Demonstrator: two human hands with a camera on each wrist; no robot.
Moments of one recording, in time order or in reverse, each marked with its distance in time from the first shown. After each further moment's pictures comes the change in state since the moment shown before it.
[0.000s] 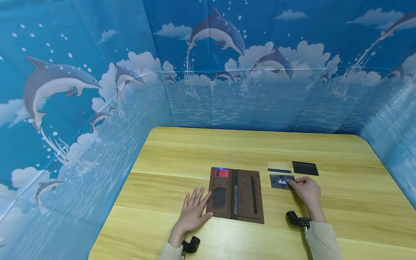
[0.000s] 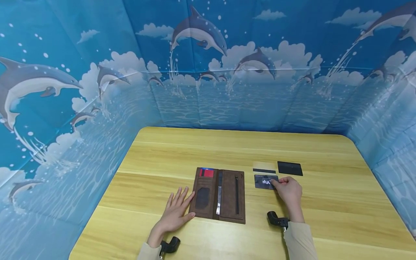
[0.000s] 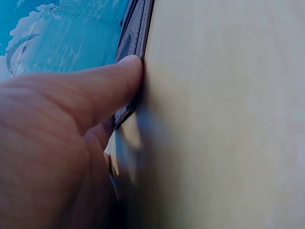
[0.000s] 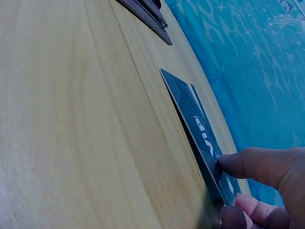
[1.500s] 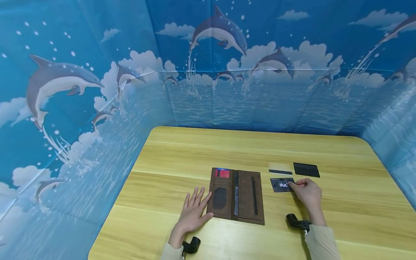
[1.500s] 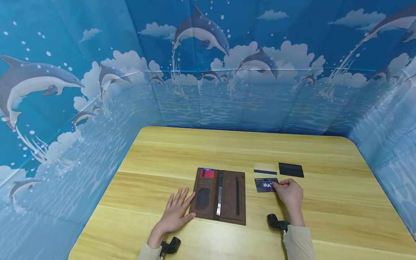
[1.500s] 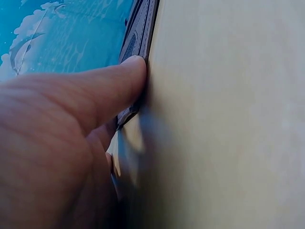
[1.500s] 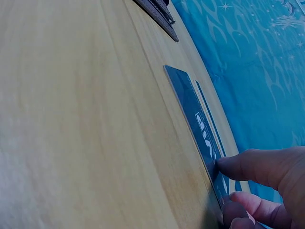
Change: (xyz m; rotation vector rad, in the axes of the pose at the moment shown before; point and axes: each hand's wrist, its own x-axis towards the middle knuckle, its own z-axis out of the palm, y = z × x) left_hand 0.000 -0.008 0.009 0.054 0.008 -0.039; right_hand -0.006 -0.001 0.003 0.050 0.007 0.023
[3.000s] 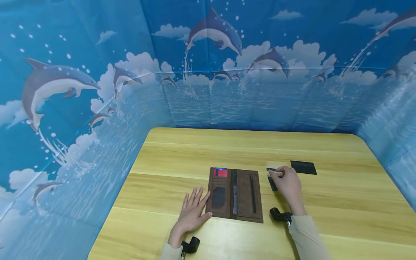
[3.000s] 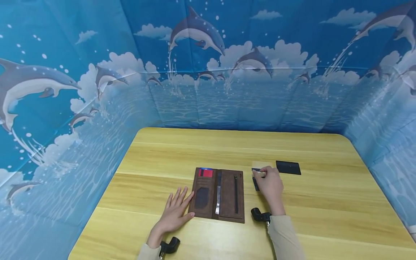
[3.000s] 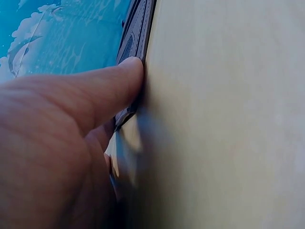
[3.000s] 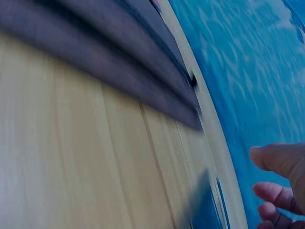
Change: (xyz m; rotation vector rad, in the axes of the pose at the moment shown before) left_hand -0.001 -0.003 0.003 0.001 0.002 0.011; right_hand -0.004 -0.039 0.034 -0.118 0.053 -0.285
